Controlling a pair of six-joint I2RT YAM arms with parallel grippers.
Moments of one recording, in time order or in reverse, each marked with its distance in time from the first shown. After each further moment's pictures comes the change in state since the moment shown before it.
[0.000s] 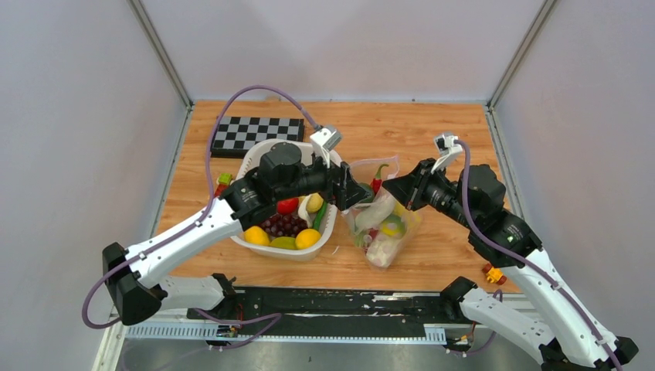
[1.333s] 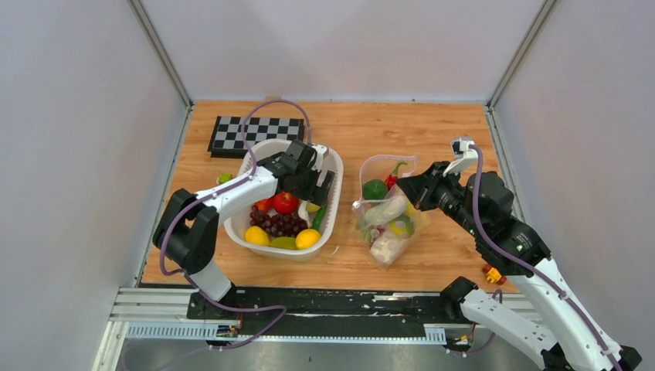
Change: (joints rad) left arm 0.298 0.392 -0.034 -0.313 -0.196 0.229; right arm 0.000 -0.055 -0.005 -0.067 0.179 0.021
